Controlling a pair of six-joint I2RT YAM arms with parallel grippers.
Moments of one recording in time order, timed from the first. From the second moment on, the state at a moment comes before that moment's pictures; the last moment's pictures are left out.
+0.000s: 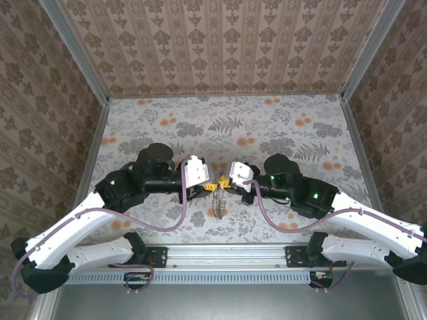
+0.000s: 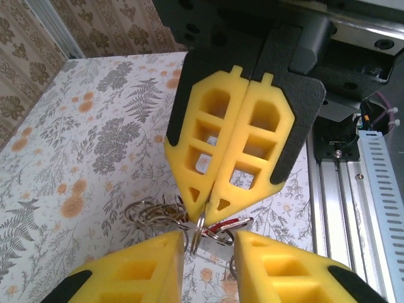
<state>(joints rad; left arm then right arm) -0.98 0.95 1.14 -0.69 0.36 0.39 0.97 0.97 0.96 -0.34 -0.16 -0.32</state>
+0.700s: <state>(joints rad) -0.99 0.99 1.15 -0.70 0.34 0.43 0.97 0.98 0.97 -0.36 -0.17 -0.32</state>
